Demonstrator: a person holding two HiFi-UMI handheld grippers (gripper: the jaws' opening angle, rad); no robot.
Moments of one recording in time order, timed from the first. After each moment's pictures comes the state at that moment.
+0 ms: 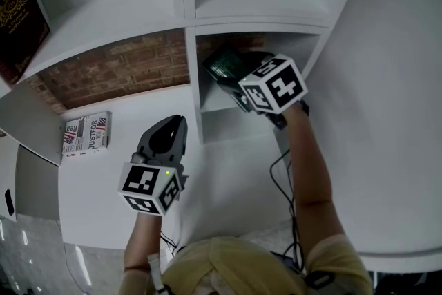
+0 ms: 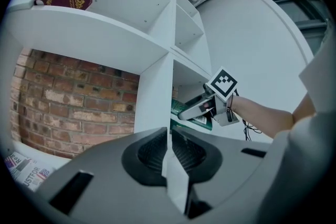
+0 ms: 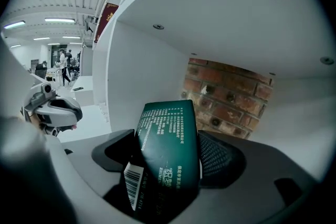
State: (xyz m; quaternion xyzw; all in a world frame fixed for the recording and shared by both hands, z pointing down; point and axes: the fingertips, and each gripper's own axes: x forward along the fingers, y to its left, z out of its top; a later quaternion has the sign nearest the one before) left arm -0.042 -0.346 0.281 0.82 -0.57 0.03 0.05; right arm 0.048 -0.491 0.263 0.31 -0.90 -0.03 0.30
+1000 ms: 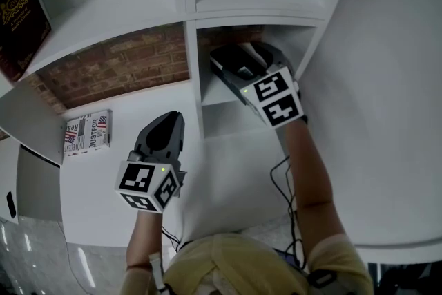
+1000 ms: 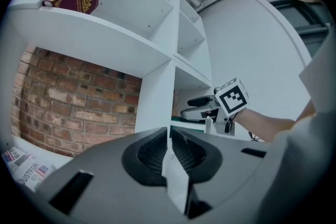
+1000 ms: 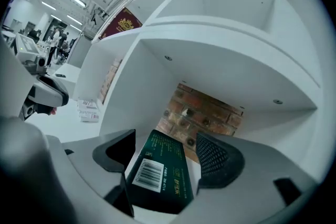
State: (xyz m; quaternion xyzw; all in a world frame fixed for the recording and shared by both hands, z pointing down) left arm -0.050 -0.333 0.275 0.82 -0.57 0.00 0.05; right arm 0.059 -0.478 0.231 0.40 -0.88 -0.16 0.21
